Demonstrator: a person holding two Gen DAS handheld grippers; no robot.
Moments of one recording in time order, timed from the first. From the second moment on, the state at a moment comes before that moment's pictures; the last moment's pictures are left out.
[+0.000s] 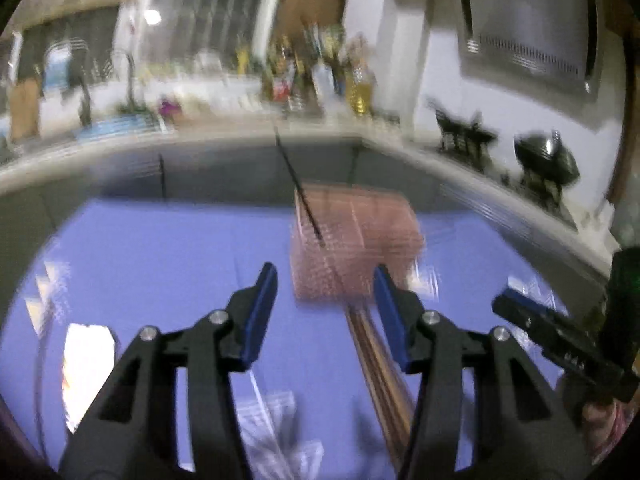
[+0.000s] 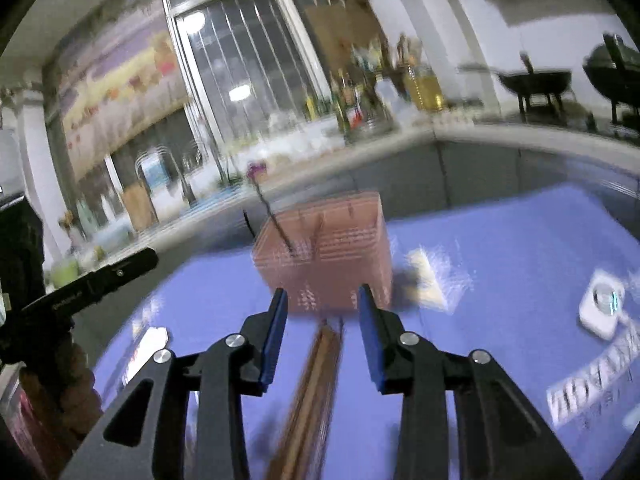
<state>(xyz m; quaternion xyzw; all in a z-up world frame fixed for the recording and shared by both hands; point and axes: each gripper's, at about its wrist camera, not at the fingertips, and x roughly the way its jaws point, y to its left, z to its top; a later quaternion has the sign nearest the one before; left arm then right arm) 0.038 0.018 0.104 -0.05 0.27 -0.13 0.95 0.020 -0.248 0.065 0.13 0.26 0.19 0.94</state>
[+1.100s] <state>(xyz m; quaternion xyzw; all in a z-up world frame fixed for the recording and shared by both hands) 0.062 -0.041 -0.010 0.00 0.46 -0.14 0.87 0.017 -0.216 -0.020 0.01 0.42 0.16 0.89</state>
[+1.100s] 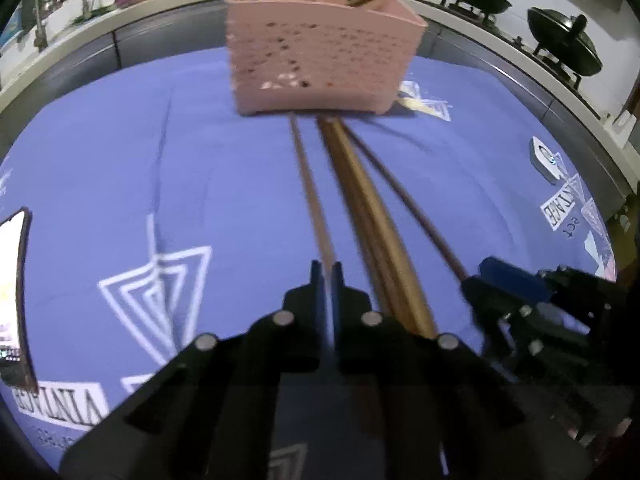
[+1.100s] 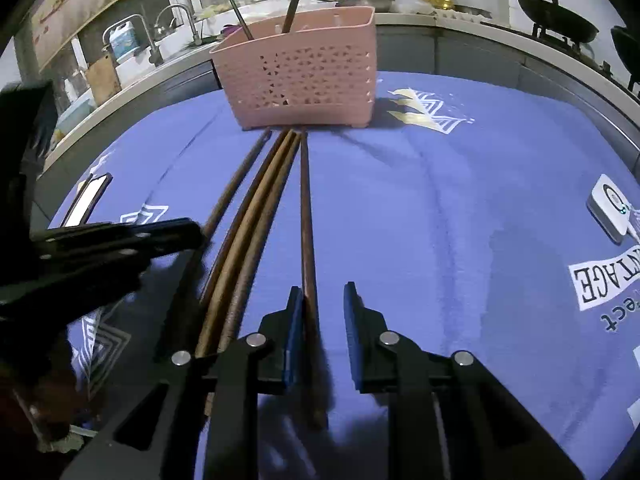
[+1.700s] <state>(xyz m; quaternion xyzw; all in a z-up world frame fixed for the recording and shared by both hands) 0.136 -0.048 -0.002 0.00 0.48 -0.13 0.87 0.115 -0.185 -0.013 -0.05 0.43 0.20 0.88</state>
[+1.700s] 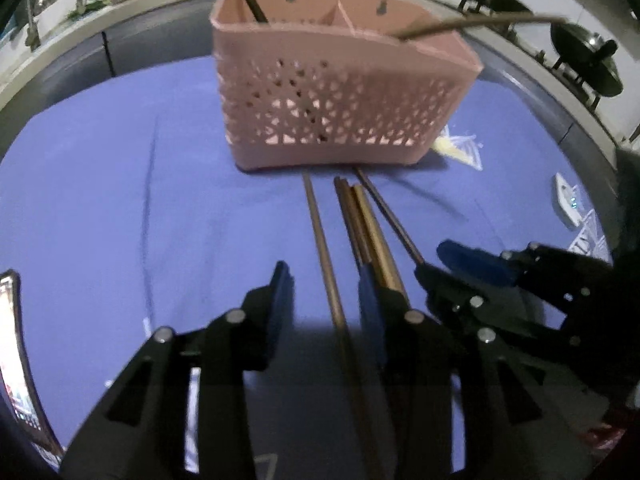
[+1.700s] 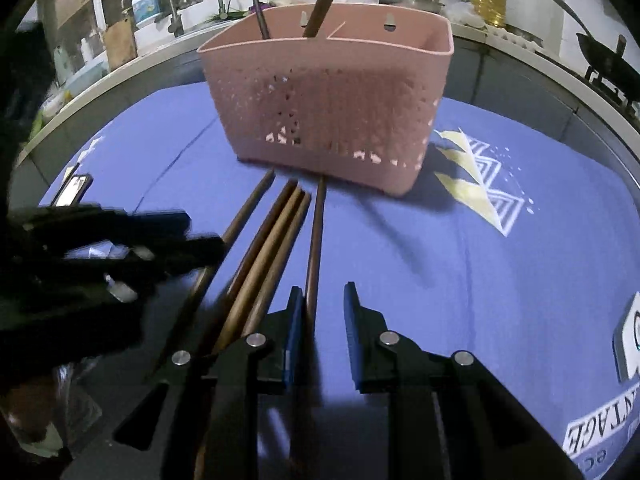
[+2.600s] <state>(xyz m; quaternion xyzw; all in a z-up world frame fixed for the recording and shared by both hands) 0.071 0.019 0.137 -0.08 0.28 -0.22 0.93 0.056 -0.212 0.114 0.07 0.22 0.31 0.92</state>
